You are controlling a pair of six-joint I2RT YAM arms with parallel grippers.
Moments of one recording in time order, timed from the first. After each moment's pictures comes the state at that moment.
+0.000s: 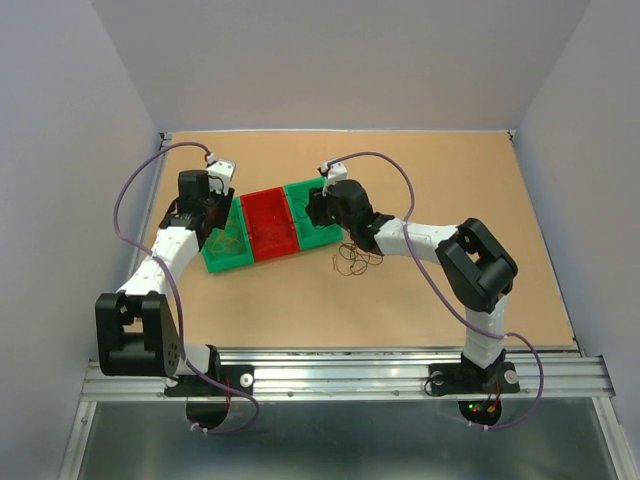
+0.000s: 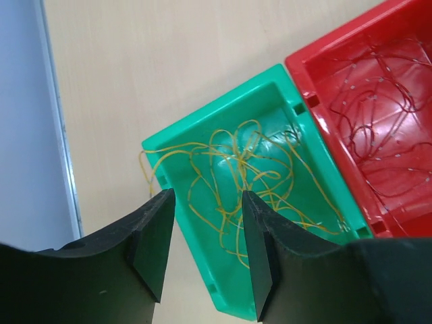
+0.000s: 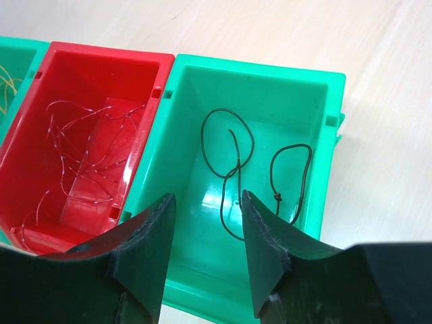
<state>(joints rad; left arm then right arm) -0.03 1.35 0.92 -0.22 -0.07 0.30 0.73 1.94 1.23 0.37 0.13 0.24</state>
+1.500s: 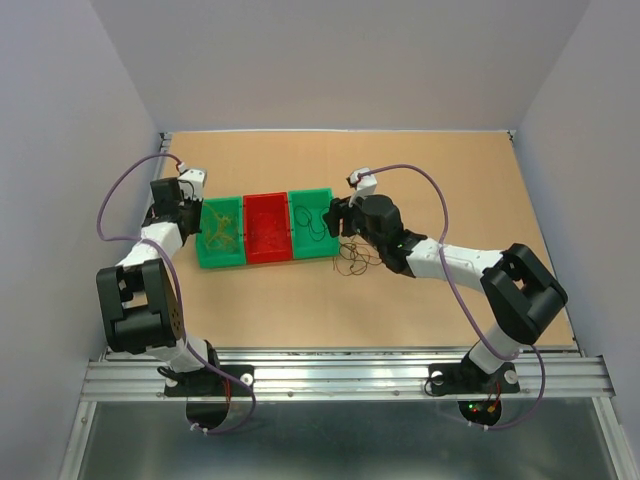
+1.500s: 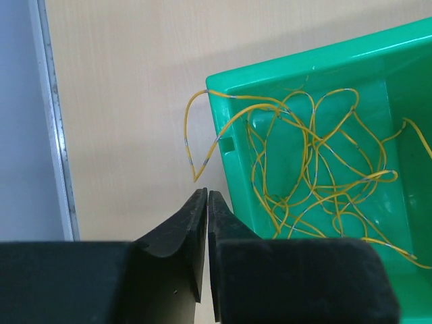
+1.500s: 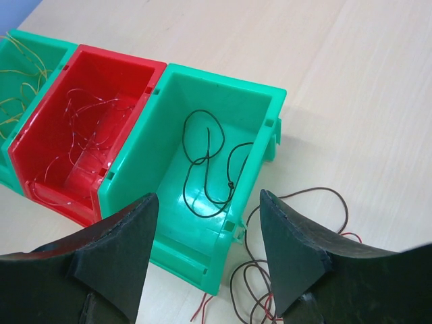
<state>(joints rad) 0.18 1.52 0.90 -0.12 0.07 0.33 0.73 1.63 0.92 0.45 0.17 0.24</state>
